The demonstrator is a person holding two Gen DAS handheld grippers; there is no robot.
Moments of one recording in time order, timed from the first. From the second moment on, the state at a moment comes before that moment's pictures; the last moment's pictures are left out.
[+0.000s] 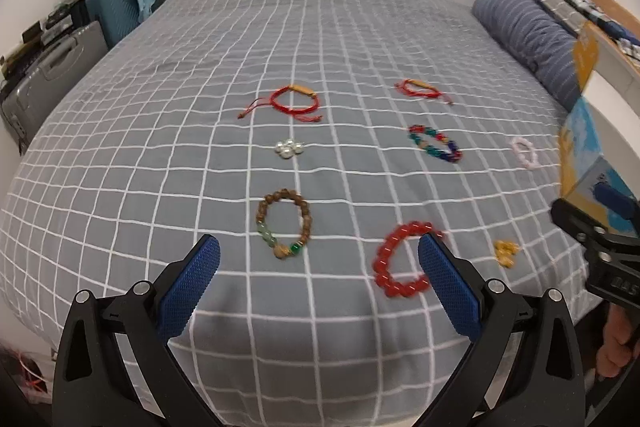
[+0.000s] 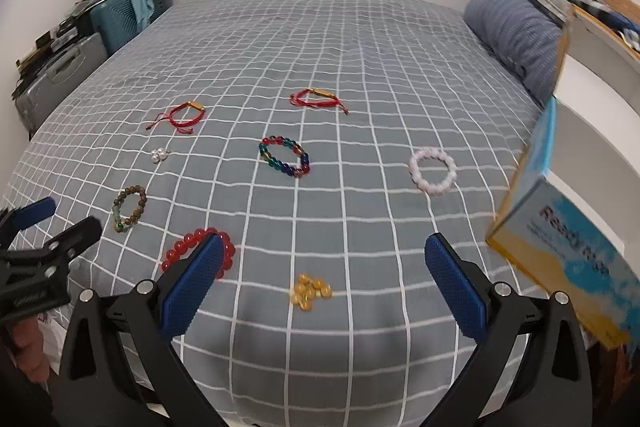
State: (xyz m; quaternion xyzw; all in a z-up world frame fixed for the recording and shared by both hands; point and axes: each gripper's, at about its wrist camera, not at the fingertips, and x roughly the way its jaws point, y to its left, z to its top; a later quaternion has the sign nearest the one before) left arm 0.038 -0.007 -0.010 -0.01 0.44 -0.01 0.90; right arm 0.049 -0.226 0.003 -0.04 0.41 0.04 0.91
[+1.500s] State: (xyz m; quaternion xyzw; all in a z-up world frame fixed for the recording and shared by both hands) left arm 0.206 0.020 -0.084 -0.01 0.53 -0.02 0.85; right arm 0.234 -0.197 -0.084 -0.03 0.58 0.08 0.81
